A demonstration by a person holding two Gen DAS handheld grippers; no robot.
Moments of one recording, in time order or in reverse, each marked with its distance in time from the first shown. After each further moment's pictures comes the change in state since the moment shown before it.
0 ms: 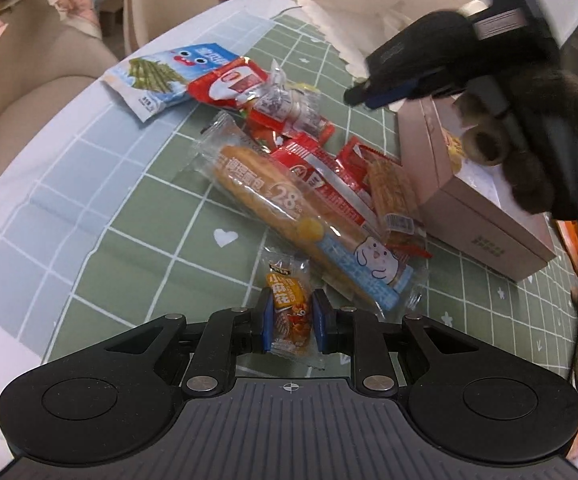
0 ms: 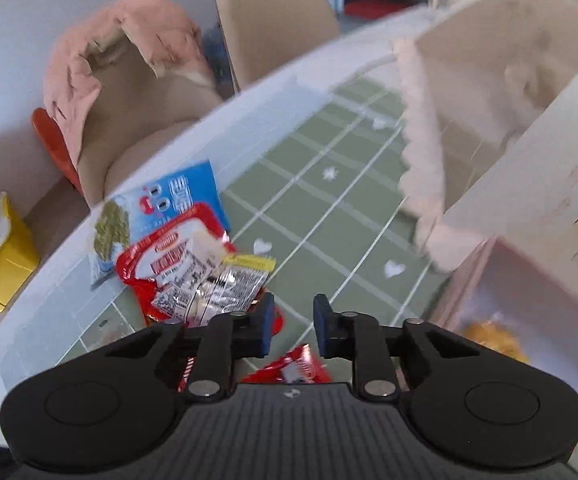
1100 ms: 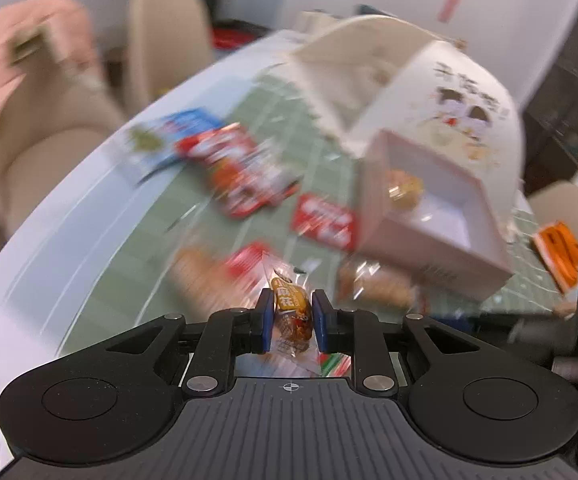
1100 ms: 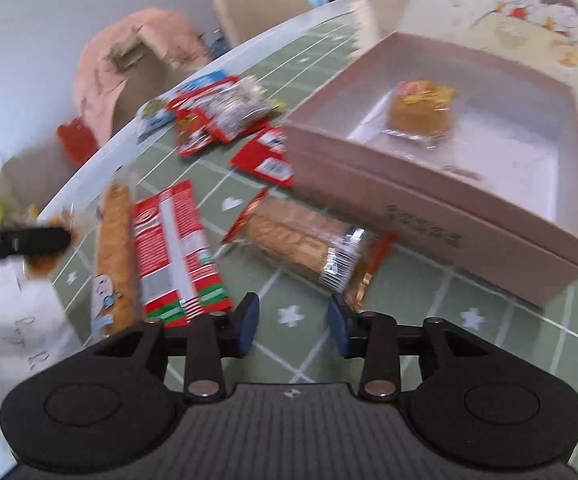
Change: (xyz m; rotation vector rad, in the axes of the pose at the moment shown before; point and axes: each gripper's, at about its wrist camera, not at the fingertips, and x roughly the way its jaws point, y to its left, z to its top) left arm -0.055 -0.051 0.005 0.070 -0.141 0.003; right arm -0.088 -0.034 -0.219 0.109 -0.126 0.084
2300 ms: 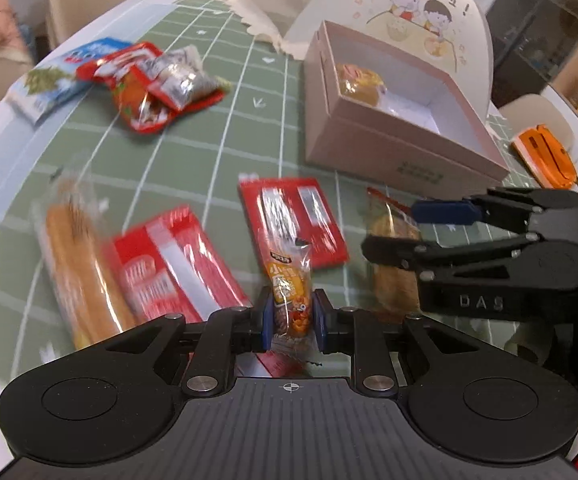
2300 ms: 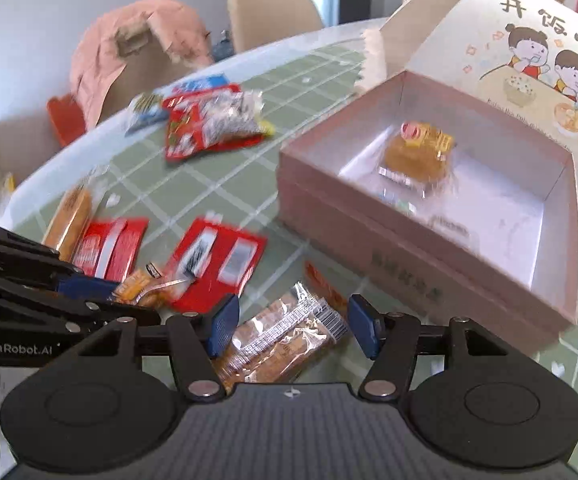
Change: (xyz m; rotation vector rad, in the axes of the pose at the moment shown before) left arm 0.067 -0.022 -0.049 0.101 0.185 -0.068; right arm 0.006 0.013 -0.001 -0.204 -0.014 -0.088
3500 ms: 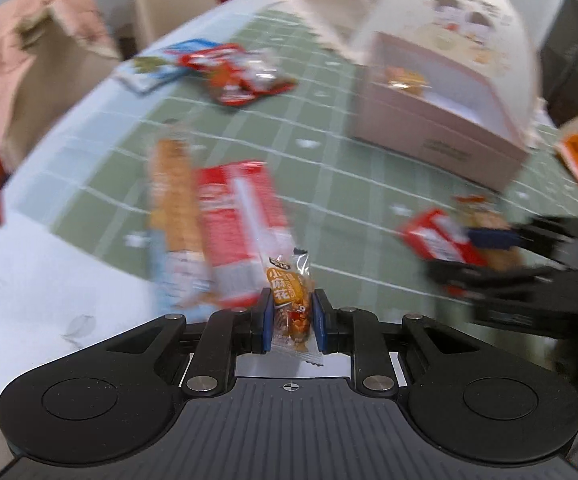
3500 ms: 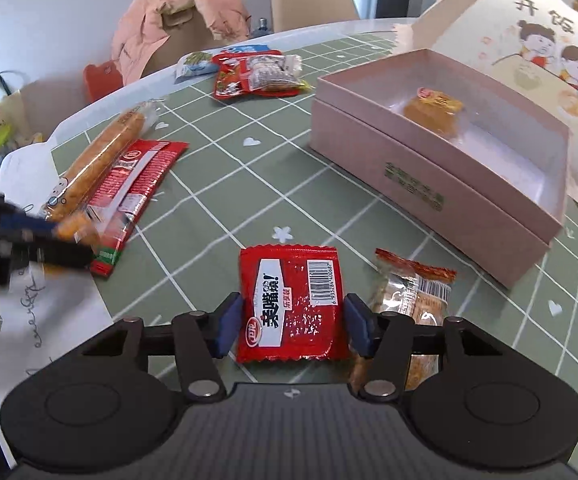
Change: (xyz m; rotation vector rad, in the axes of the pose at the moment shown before) left arm -0.057 -0.014 -0.055 -0.084 -0.049 0.251; right arm -0.025 -0.002 -0.051 -0.072 -0.009 0.055
